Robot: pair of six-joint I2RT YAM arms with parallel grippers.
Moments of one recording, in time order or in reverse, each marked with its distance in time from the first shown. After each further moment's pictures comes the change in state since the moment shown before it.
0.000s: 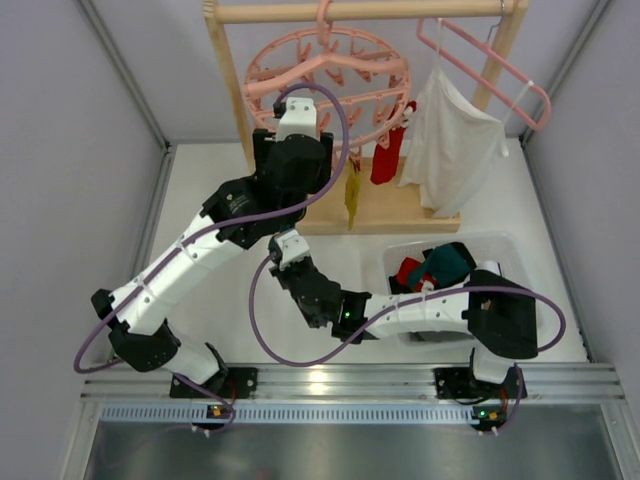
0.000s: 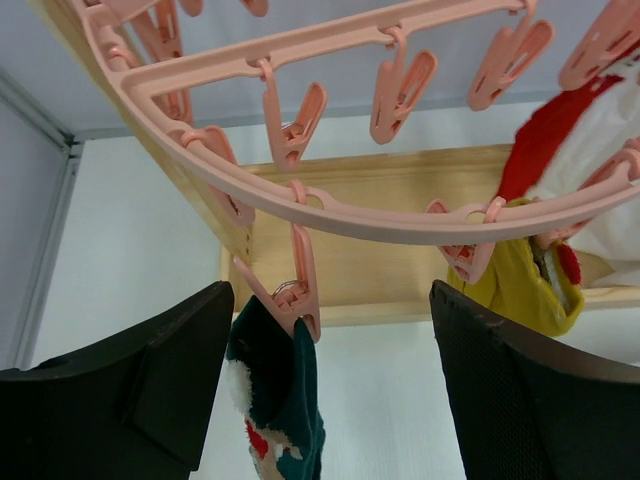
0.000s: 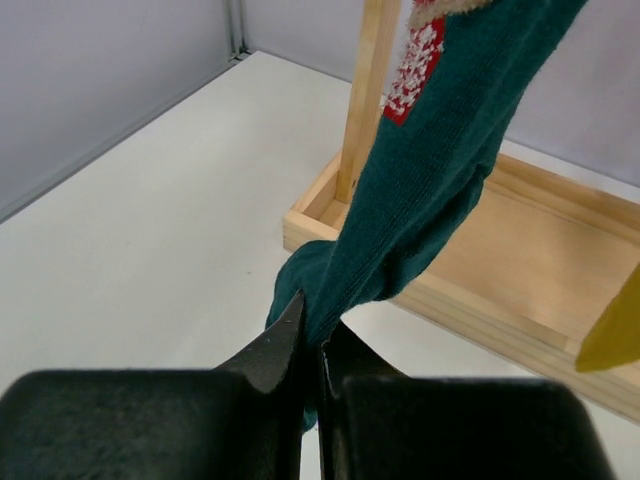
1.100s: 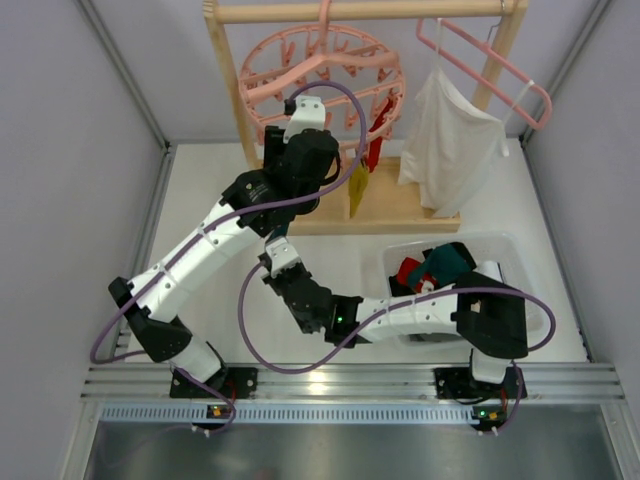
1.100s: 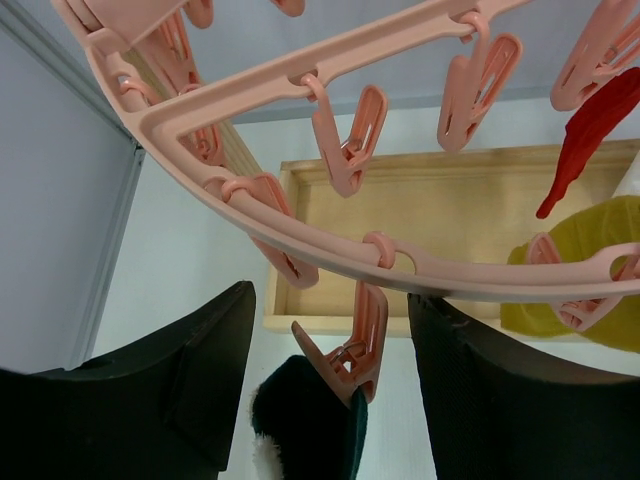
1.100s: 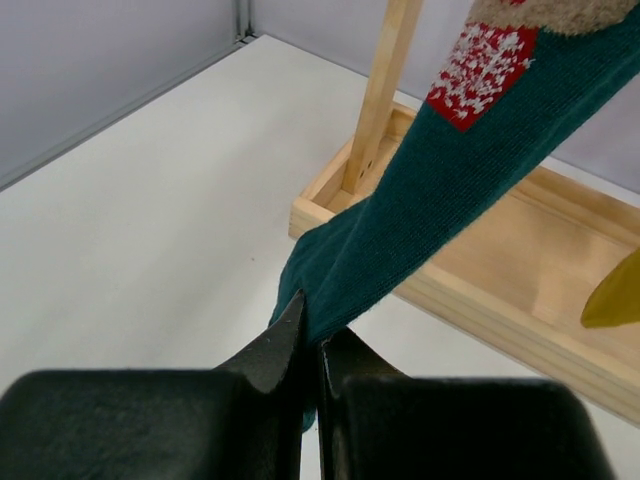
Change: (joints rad) left arm 0.050 0.089 0.015 -0.001 -0.100 0.049; right arm 0.027 0.042 0.023 -0.006 0.012 -0.036
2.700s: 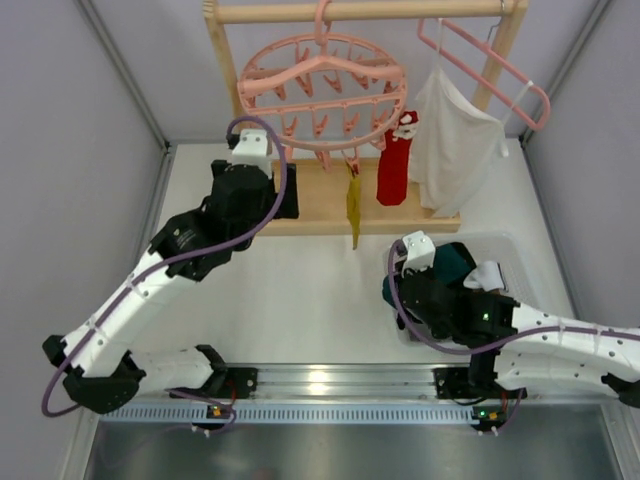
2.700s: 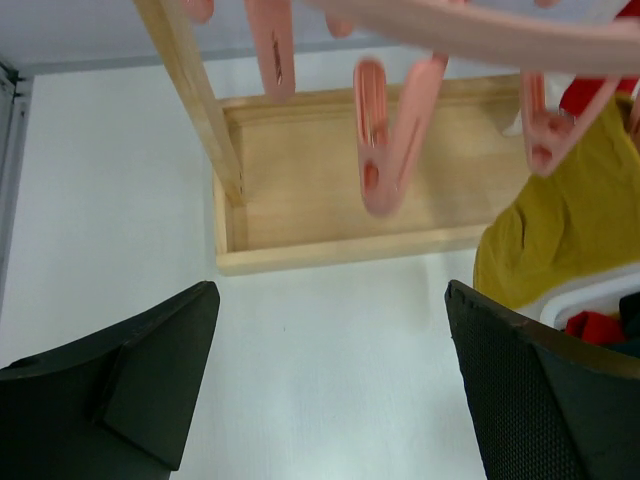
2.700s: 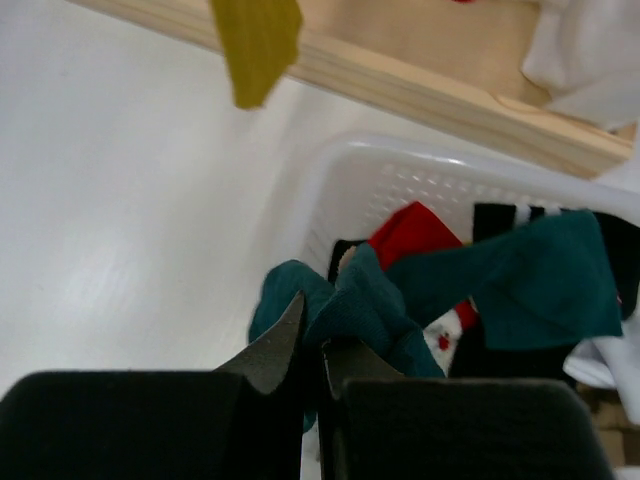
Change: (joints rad) left arm 0.060 -0.358 -0.308 0.012 0.300 -0.092; right arm -0.121 -0.892 -0.336 -1.130 -0.051 0.523
